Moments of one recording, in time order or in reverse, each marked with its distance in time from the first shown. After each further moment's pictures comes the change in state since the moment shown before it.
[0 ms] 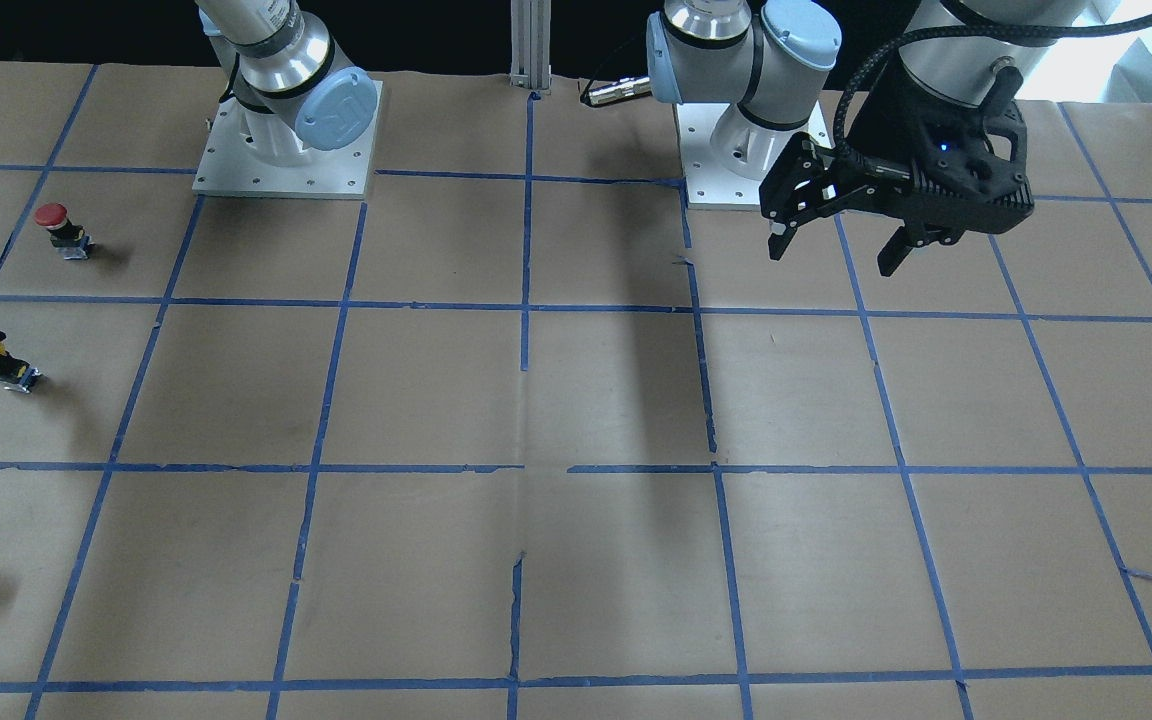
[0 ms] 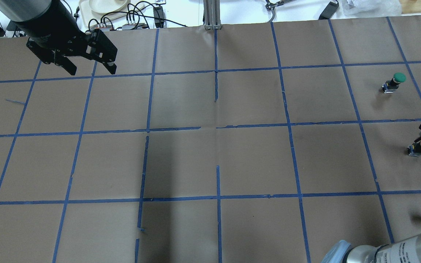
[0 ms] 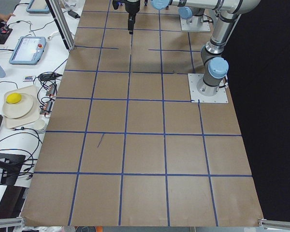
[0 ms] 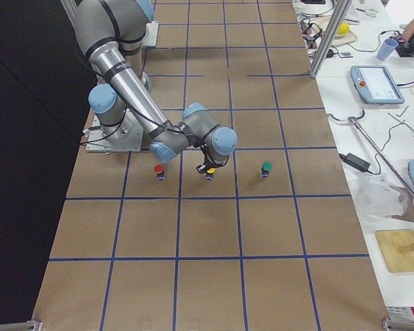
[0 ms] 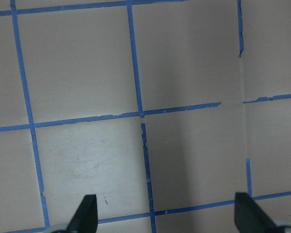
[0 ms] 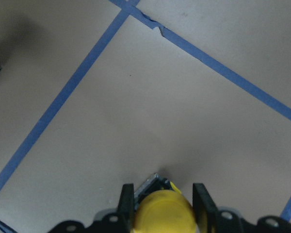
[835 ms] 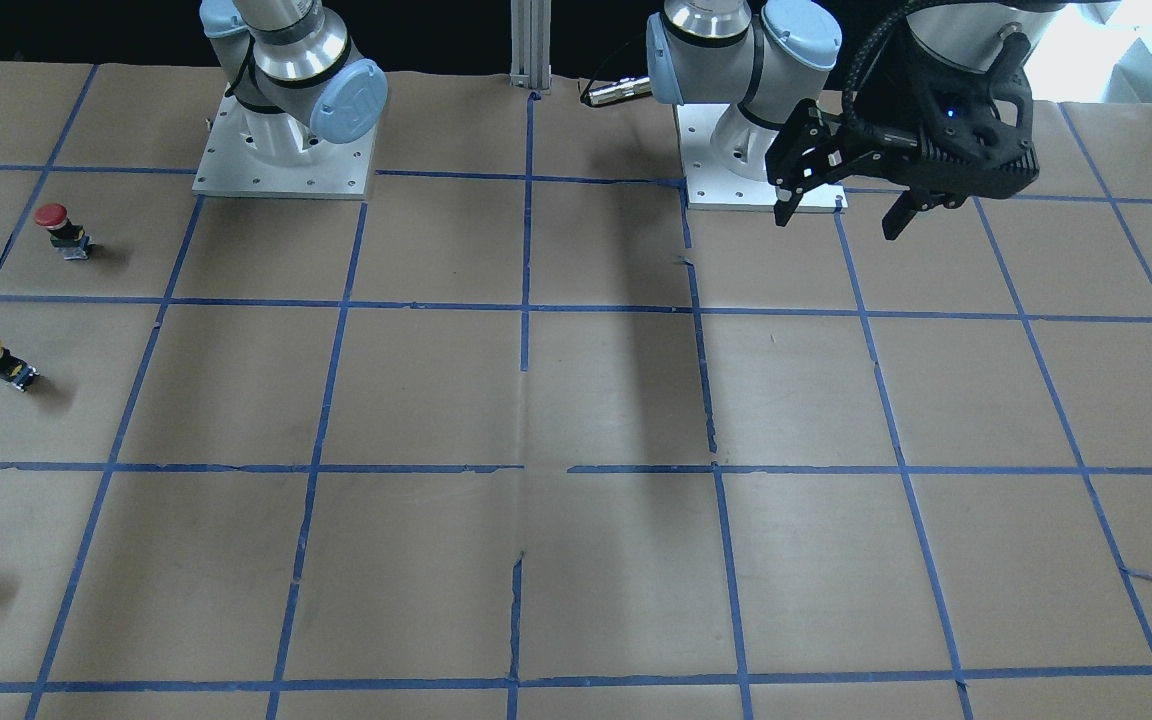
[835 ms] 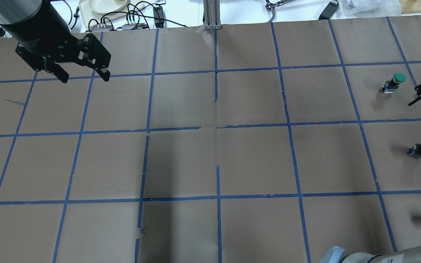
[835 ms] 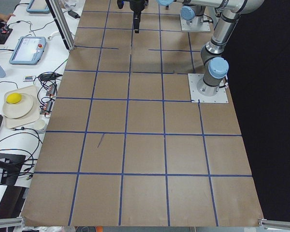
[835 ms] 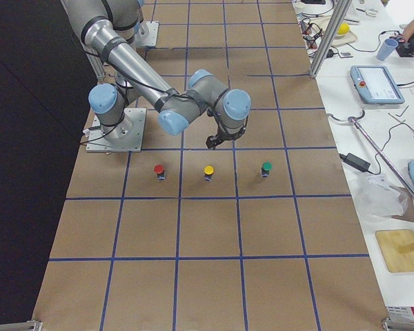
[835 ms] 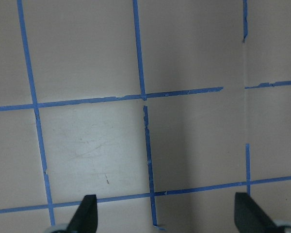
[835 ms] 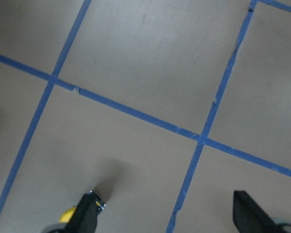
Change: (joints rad) left arm 0.007 0.038 0.009 -0.101 0.013 -0.021; right arm 0.162 -0.124 -0.198 0.252 0.066 0.425
